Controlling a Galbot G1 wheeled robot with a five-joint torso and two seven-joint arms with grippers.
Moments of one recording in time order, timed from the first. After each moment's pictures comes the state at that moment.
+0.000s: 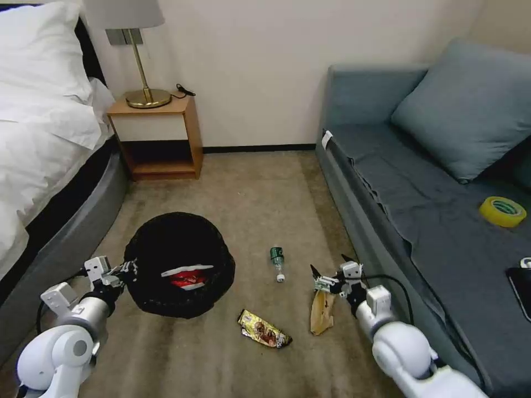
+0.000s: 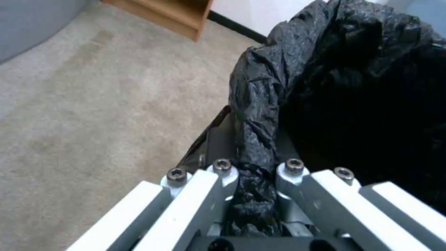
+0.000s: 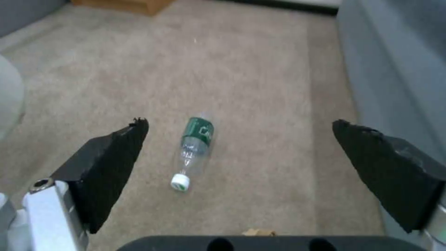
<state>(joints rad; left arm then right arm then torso) 1.43 -1.28 -0.87 -1.99 -0.78 0.49 0.03 -1.13 0.90 0.04 1.85 0.60 -0.26 0.25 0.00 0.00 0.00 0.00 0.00</state>
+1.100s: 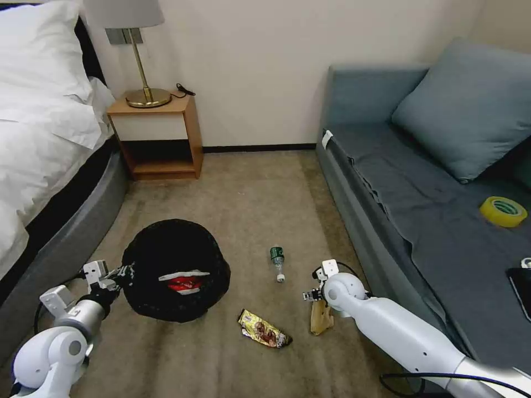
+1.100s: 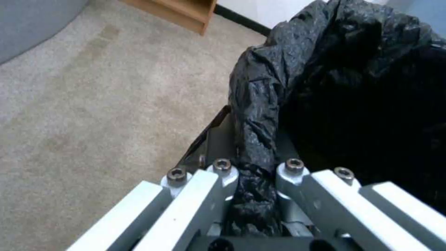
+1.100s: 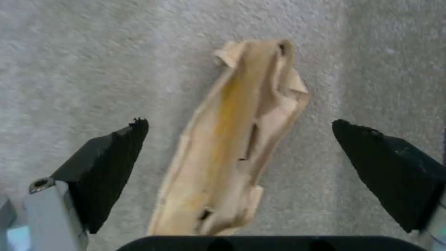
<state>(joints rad) 1.43 -1.20 -0.87 -1.88 -0.81 0.43 0.09 -0.66 1.03 -0.37 1.33 1.17 -0.74 0.62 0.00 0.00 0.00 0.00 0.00</state>
